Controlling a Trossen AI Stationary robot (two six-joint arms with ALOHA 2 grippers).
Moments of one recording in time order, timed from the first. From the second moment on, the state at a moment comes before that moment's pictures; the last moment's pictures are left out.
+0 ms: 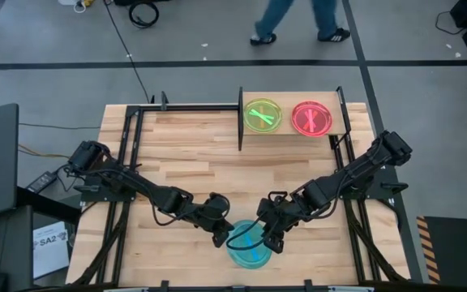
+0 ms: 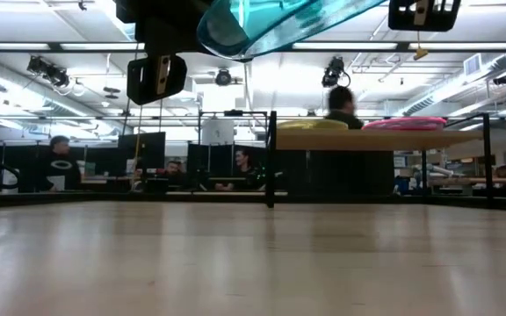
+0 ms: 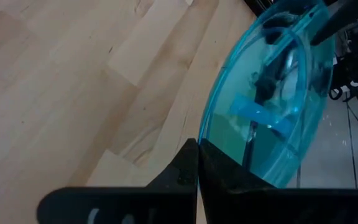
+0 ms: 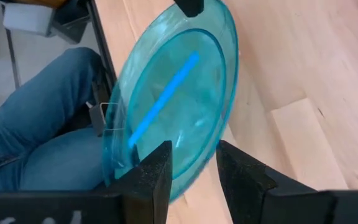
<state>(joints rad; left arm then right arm) -0.44 1.69 1.05 0.01 -0.16 -1.01 0.50 1.63 1.33 -0.66 0.00 0.95</state>
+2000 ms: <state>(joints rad) -0.43 1.55 1.05 0.03 -0.06 -0.88 0.50 1.63 1.33 -0.69 0.00 0.94</state>
